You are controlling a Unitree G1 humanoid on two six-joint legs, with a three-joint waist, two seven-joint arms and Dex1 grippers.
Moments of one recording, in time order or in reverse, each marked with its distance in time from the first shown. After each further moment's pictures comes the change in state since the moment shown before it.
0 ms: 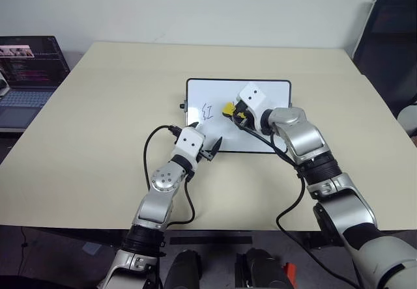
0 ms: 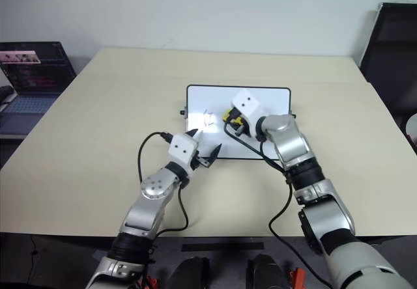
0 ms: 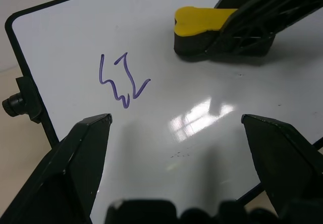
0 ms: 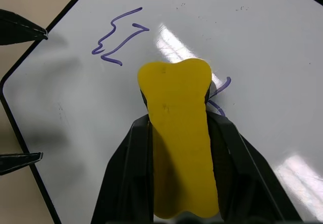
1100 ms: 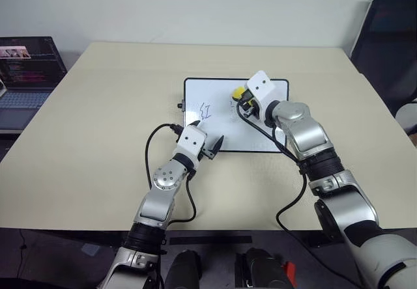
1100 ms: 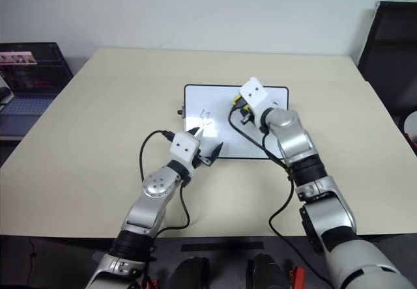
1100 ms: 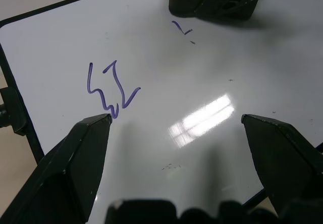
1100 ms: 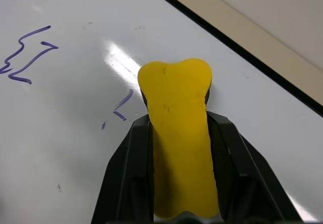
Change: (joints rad) left arm -0.018 -0.002 -0.009 0.013 0.000 -0.002 0.005; right arm -0.044 0.007 -0.029 0.076 -0.008 -0.104 -0.178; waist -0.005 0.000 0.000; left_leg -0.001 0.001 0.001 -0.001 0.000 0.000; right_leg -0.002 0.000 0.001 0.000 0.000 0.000
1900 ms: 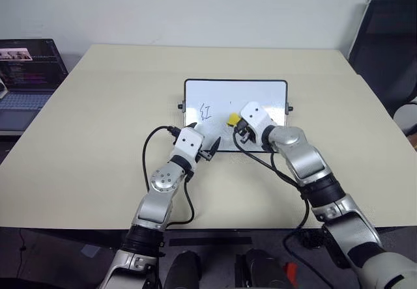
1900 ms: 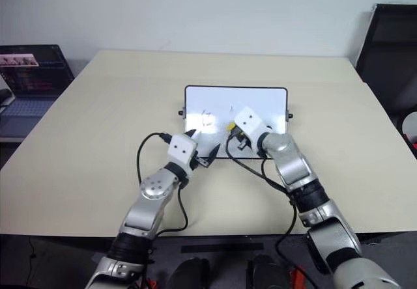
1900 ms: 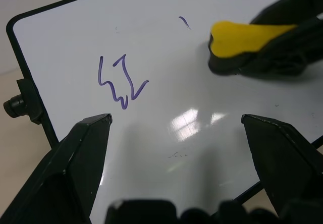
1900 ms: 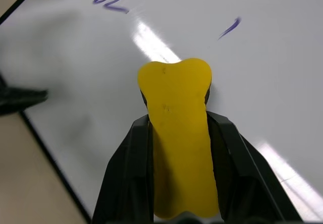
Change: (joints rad) left arm 0.017 0.008 0.009 -0.003 0.000 0.000 0.011; right arm 0.138 -0.008 0.060 -0.153 -0.009 0.052 -0.005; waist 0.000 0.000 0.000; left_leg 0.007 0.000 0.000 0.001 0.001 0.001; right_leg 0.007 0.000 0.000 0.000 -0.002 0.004
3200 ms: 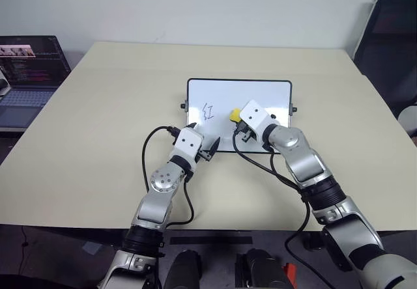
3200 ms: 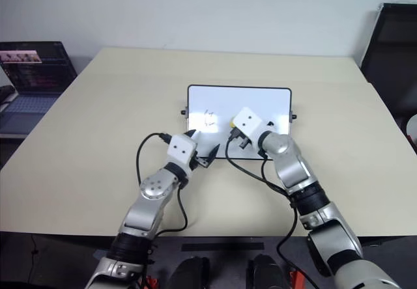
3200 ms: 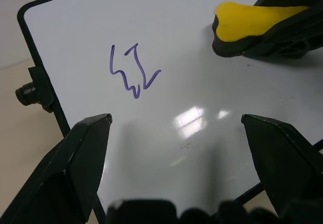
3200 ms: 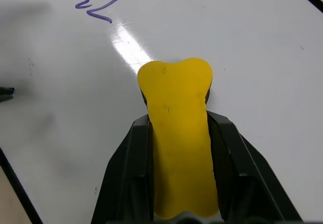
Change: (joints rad) left arm 0.004 0.002 0.001 -0.001 0.001 0.002 0.000; right arm 0.082 -0.023 0.020 -0.093 -0.088 -0.038 -0.017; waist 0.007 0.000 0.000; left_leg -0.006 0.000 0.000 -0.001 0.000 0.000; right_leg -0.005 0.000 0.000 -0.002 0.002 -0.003
